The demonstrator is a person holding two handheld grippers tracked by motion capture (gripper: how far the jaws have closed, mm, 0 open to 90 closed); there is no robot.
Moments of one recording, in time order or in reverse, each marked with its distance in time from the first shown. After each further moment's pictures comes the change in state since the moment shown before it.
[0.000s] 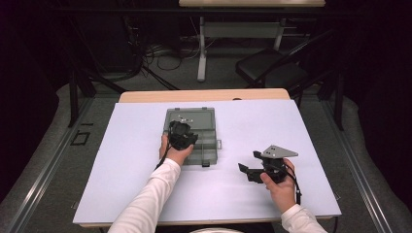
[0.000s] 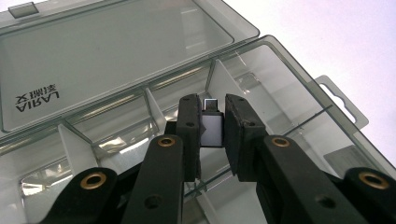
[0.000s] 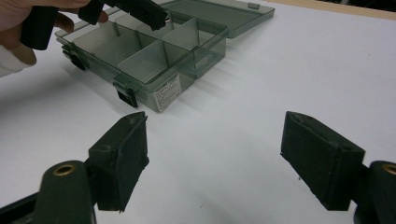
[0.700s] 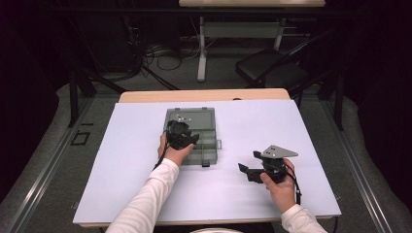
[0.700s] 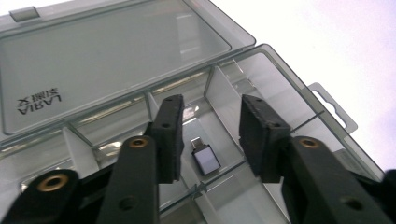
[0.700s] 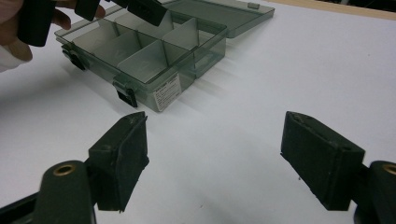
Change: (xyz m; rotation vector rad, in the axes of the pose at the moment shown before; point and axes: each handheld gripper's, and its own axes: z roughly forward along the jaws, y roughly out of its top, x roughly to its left) left arm 0.006 0.002 -0.007 -0.028 -0.028 -0.019; right arm 0.000 0.000 0.000 0.002 -0.001 -0.003
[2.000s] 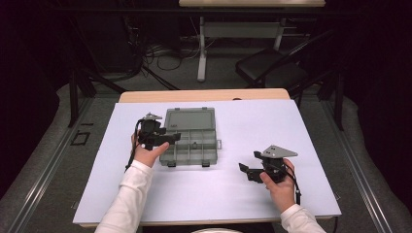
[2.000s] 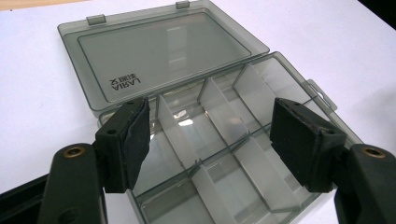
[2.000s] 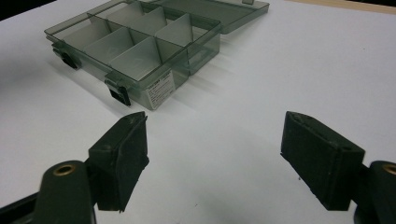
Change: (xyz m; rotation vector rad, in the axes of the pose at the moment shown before) left arm 0.055 -0.013 -0.065 -0.043 -0.078 -0.048; right arm -0.002 -0.002 0.003 0.003 -0.016 0.017
